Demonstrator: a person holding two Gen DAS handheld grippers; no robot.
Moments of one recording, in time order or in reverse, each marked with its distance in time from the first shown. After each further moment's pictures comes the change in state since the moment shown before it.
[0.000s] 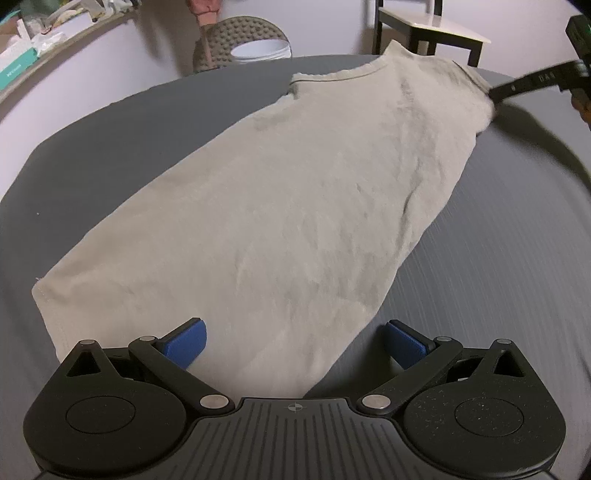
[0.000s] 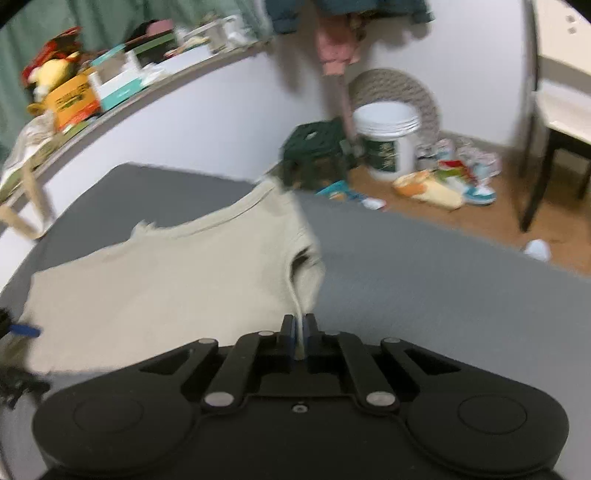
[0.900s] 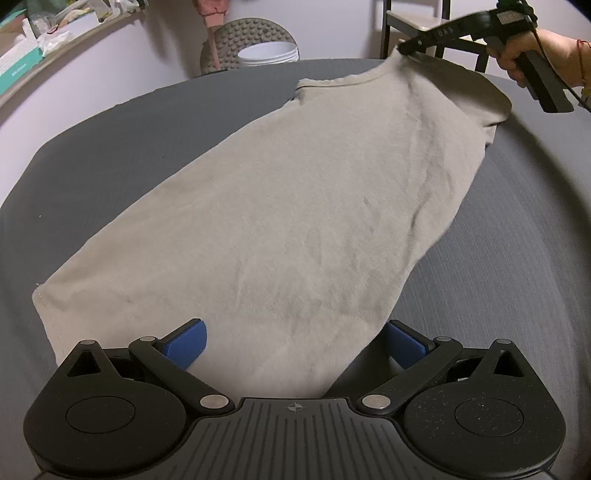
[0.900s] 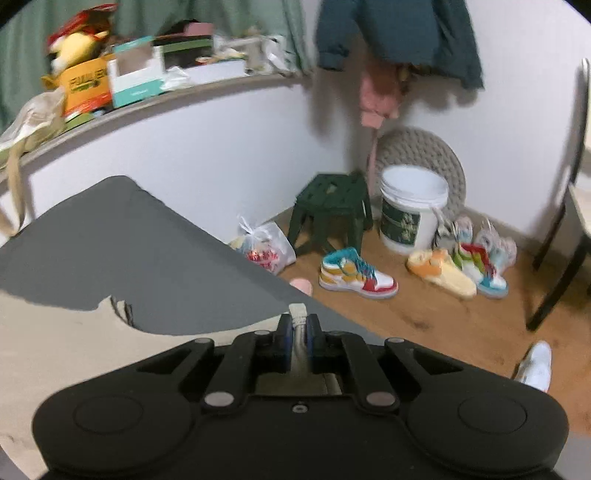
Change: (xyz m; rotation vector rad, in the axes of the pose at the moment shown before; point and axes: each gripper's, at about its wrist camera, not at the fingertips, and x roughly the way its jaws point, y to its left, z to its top) left arm 0.007 -0.006 0.009 -0.022 -0.018 0.030; right arm 0.096 0.062 0.068 -0.252 -0.108 -0.066
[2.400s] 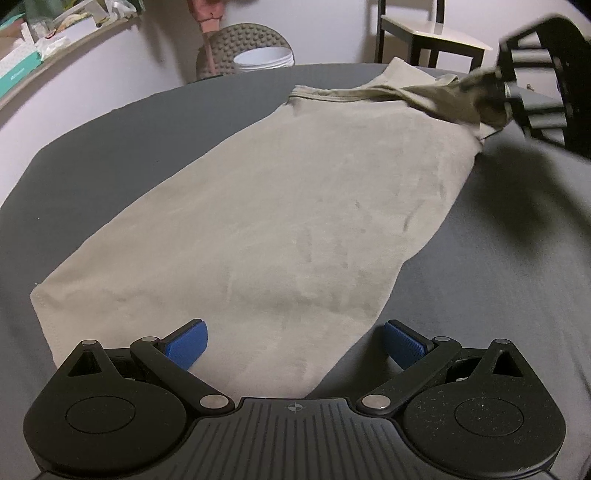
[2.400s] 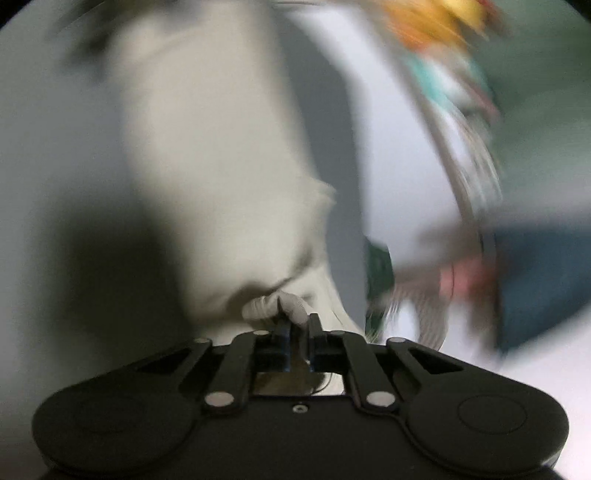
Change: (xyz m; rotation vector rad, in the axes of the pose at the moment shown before) left arm 0.002 -0.007 0.002 -0.002 -0.017 -0.005; right arm -0.075 0.138 -0.076 -1.000 0.007 -0.131
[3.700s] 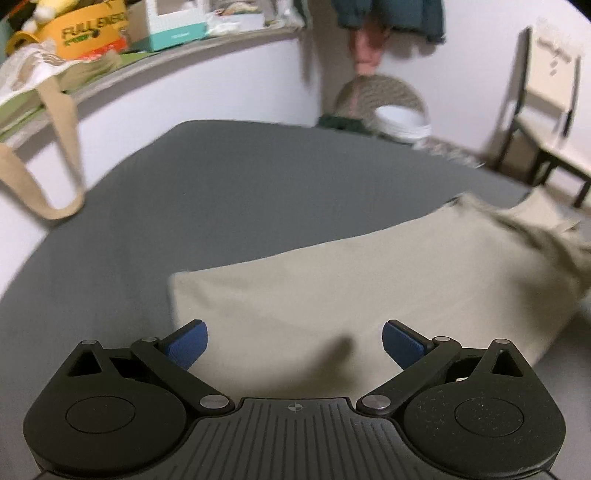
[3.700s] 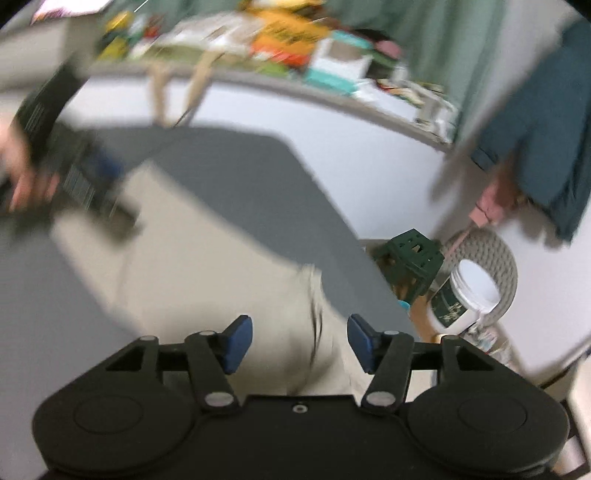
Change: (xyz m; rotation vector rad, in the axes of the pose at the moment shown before) left arm -0.035 0.068 0.000 -0.390 -0.154 0.175; right arm -0.074 -0.014 0.028 0.320 -0.096 0.196
